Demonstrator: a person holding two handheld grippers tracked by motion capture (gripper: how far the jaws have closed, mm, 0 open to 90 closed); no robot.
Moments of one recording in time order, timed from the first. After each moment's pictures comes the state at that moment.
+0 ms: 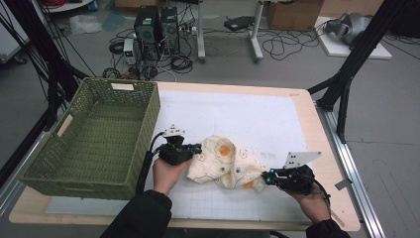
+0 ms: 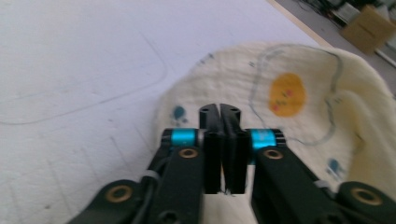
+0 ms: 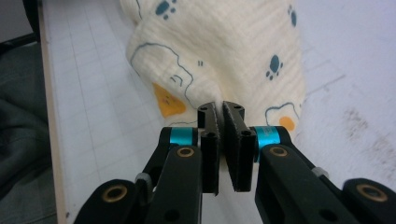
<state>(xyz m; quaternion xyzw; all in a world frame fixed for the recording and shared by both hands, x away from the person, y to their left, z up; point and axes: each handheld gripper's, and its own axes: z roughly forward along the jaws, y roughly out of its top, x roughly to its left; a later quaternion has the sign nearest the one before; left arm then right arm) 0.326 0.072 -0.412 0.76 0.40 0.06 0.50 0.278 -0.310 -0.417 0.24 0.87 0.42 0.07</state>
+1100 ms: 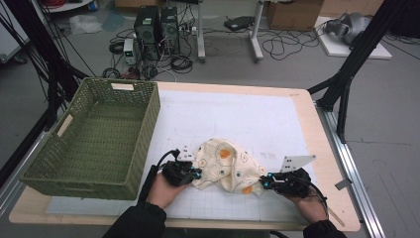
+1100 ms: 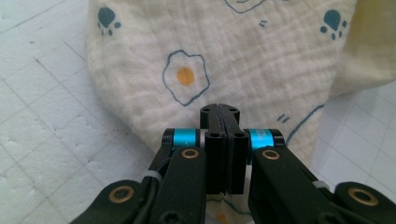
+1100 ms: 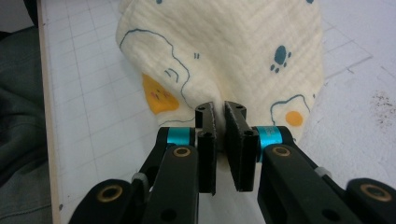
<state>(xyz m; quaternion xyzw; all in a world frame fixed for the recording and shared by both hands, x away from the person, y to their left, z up) 0.299 0.061 -0.440 0.86 0.32 0.07 0.39 0.277 -0.307 -0.429 0.24 0.88 0.41 0.06</state>
